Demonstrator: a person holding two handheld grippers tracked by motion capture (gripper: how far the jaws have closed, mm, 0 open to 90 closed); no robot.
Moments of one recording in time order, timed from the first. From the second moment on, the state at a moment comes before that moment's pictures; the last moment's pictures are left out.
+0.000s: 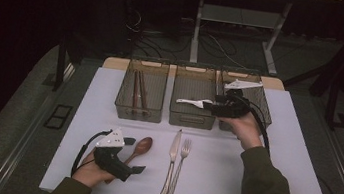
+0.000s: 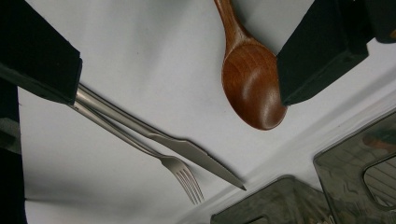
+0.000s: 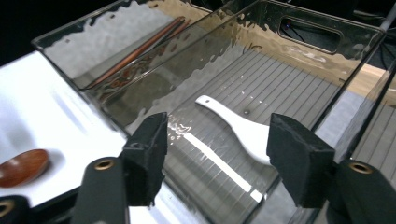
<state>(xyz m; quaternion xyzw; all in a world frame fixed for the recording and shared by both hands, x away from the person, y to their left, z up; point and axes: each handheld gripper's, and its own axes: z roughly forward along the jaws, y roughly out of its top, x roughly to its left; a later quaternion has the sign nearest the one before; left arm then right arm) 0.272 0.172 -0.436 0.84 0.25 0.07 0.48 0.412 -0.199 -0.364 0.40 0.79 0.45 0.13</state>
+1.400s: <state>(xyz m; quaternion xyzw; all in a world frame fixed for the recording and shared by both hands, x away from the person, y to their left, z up) 0.271 0.173 -0.436 0.84 0.25 0.08 0.47 0.303 -0.273 -0.417 0.41 0.77 0.47 0.14</state>
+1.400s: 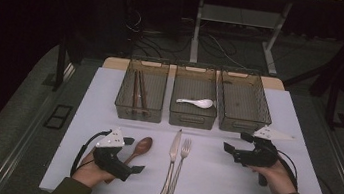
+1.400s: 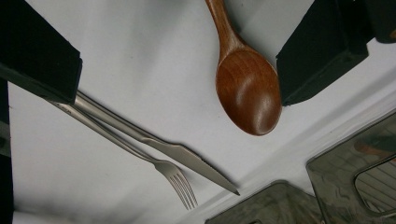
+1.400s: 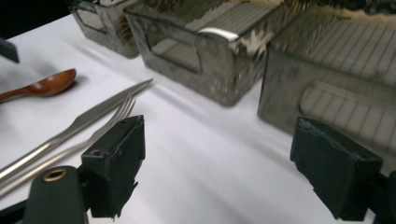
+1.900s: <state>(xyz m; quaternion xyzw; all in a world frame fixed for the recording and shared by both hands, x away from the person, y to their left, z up) 0.273 0.173 -0.437 0.84 0.26 0.08 0.47 0.267 -0.301 -0.438 0.41 0.77 0.47 0.13</state>
